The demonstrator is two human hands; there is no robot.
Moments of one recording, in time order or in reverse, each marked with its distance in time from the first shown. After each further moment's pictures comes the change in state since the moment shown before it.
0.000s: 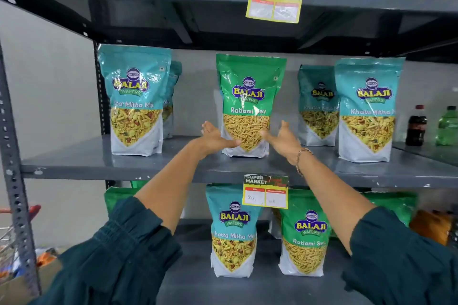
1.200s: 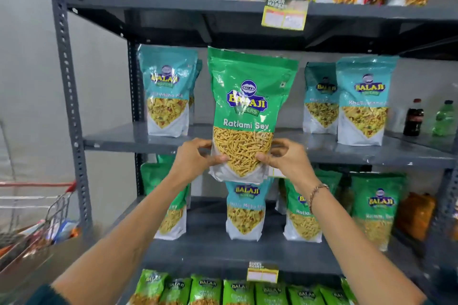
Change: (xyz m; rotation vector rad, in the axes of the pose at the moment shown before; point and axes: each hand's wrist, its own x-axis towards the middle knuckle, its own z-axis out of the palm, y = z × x) left_hand -0.195 -0.053 -0.033 -0.076 0.275 0.300; right_hand -0.184 -0.037 0.007 0.284 -0.045 -0.062
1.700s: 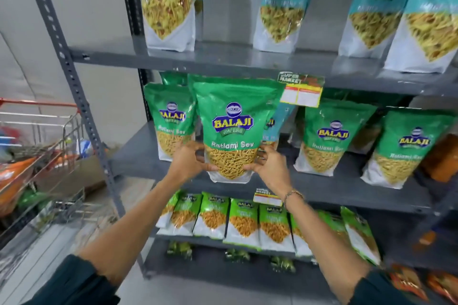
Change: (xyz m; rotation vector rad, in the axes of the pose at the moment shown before) left_hand -0.083 -0.159 0.060 0.136 -0.113 -0.448; right_hand -0.062 0.170 0.078 -0.191 -0.190 0.240
